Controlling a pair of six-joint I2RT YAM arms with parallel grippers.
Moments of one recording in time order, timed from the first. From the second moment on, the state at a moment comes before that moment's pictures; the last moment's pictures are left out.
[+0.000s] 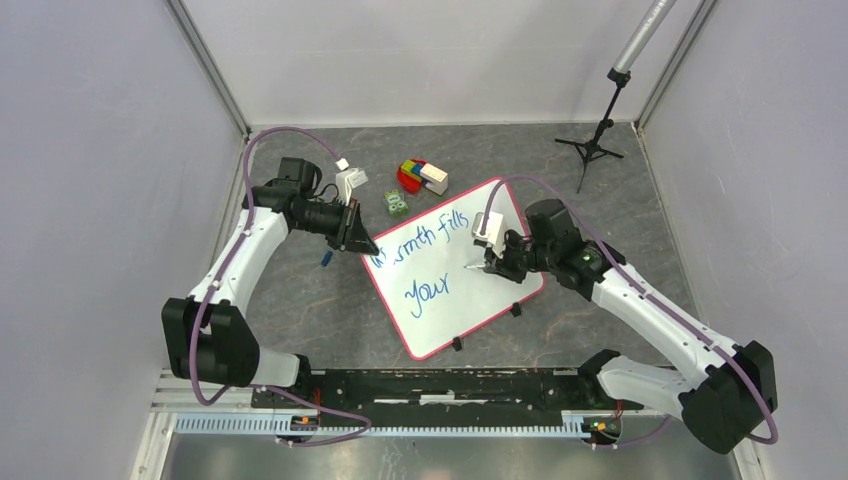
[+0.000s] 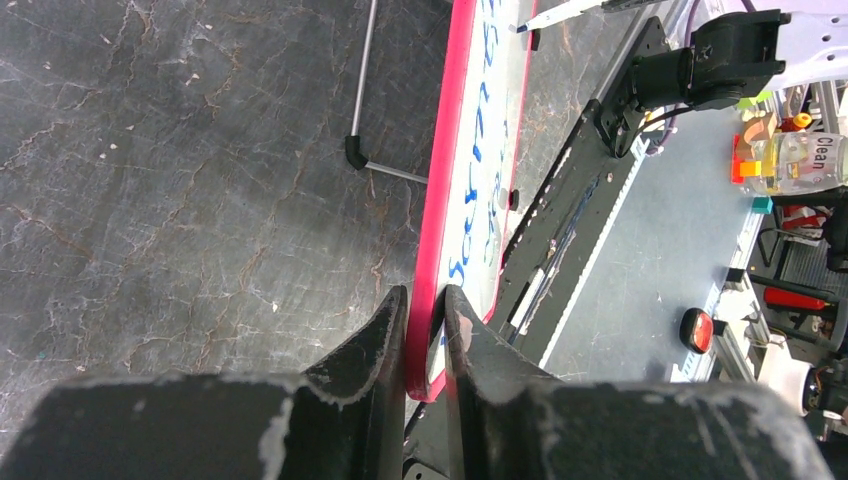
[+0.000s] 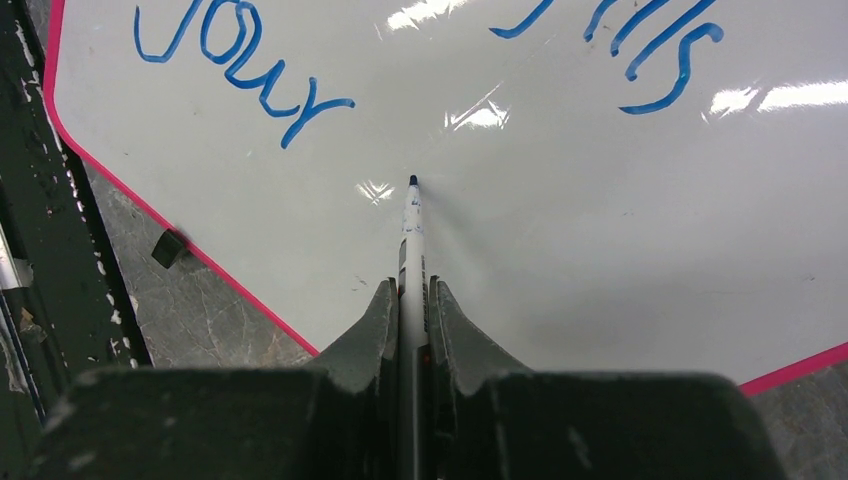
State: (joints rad) left arm -0.14 1.39 1.17 -0.94 0.91 0.28; right arm 0.58 1.09 0.85 -0.48 -0.45 -0.53
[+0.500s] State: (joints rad) left arm -0.14 1.39 1.17 -0.94 0.91 0.28; right arm 0.61 1.13 0.89 -0.47 -0.45 -0.52
